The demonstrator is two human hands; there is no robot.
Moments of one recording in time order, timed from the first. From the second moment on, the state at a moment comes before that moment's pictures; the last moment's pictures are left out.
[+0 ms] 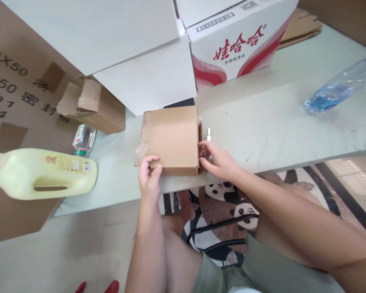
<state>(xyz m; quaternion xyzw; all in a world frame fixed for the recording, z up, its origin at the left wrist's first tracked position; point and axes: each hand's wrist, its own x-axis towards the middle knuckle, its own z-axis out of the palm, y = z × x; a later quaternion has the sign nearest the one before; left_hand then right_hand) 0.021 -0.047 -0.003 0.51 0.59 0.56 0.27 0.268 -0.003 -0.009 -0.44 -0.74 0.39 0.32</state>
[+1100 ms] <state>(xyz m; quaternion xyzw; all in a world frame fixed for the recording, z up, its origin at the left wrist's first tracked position) 0.022 -0.047 -0.005 0.57 0.56 0.53 0.29 0.266 -0.003 -0.009 -0.40 -0.54 0.58 0.45</state>
